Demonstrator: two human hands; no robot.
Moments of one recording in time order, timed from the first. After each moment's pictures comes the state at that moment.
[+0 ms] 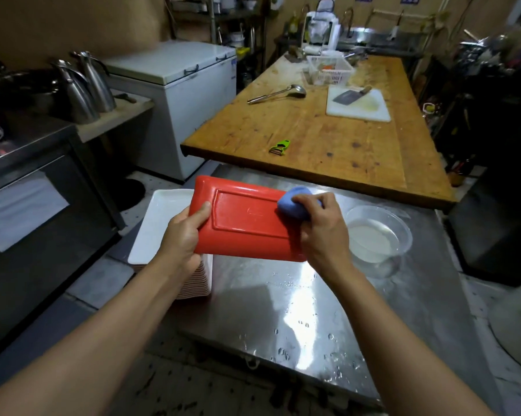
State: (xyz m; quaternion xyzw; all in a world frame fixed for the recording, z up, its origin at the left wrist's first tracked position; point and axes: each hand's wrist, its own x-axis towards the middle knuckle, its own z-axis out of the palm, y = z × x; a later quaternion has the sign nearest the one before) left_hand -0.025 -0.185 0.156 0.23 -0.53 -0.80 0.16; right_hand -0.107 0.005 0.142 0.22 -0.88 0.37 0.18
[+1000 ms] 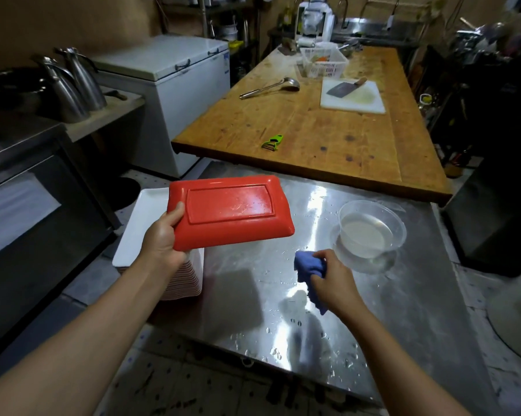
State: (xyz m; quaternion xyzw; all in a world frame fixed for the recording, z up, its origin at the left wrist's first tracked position) left_hand -0.040 -0.198 0.141 0.28 -0.43 -0.84 0.15; right_hand -0.092 0.069 0.075 0.08 -0.91 0.39 -0.09
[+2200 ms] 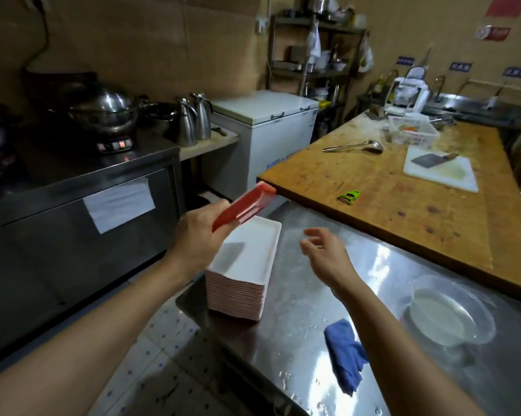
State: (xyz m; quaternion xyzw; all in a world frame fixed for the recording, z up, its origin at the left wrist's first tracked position) left_hand 0.050 -0.251 0.197 0.10 -0.88 -0.26 0.39; right_hand -0.089 -0.078 0.174 0.23 -0.84 0.47 -0.12
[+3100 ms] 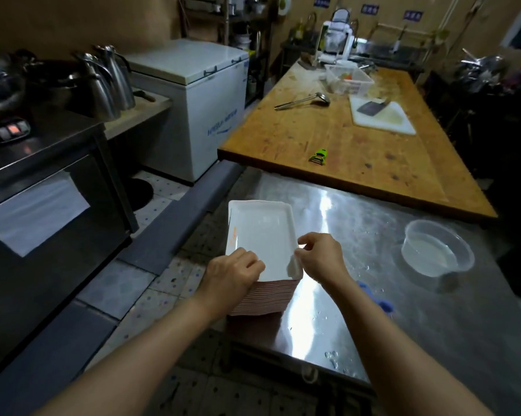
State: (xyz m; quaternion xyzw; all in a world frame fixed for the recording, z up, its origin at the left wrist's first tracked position) left_hand 0.022 -0.338 0.082 -0.17 -0.95 -0.04 0.27; right_hand -0.060 -0.171 0.124 0.02 -0.92 0.39 -0.08
